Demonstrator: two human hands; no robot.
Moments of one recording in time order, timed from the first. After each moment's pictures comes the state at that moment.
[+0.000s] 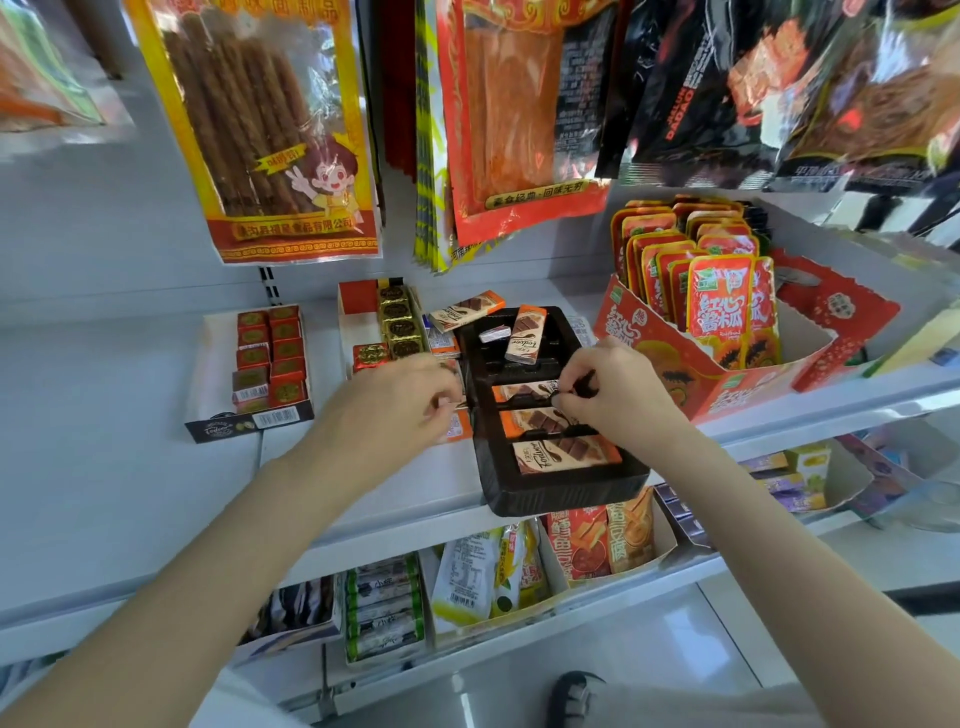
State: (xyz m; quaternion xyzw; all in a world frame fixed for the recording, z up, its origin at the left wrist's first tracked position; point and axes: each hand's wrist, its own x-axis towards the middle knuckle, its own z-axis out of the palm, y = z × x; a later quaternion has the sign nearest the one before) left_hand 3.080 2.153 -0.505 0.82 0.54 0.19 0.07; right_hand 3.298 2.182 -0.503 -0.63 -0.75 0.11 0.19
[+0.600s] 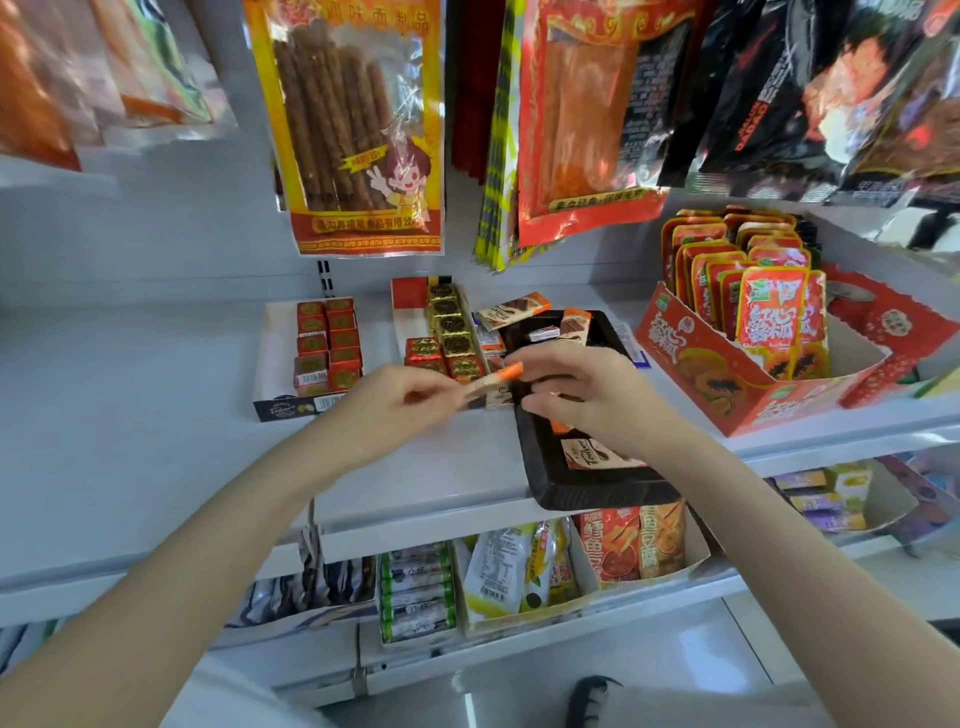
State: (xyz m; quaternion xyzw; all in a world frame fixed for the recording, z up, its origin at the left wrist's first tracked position) left_hand 3.043 2.136 -0.499 0.68 0.57 0.27 0.37; right_hand 3.252 2.167 -0.492 -0.43 -0.80 0.33 0.27
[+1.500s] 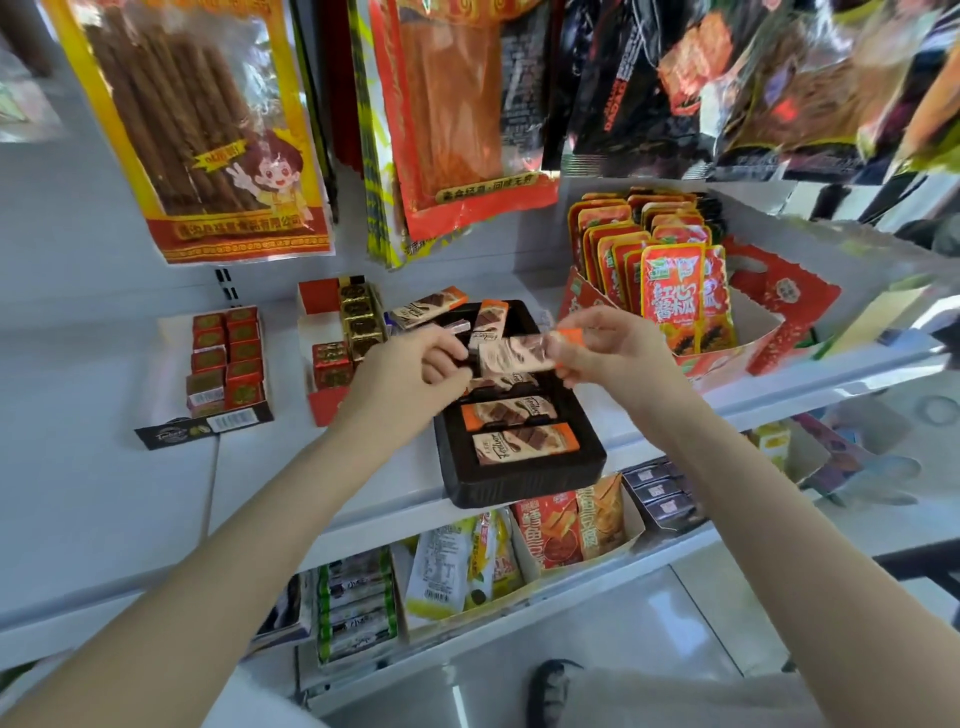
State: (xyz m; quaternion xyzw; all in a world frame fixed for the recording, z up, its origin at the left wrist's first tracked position) left_hand 3.126 2.168 -0.503 0.69 0.56 0.37 0.27; right_hand 3.325 2.171 -0.484 -0.55 -0.58 0.41 0.44
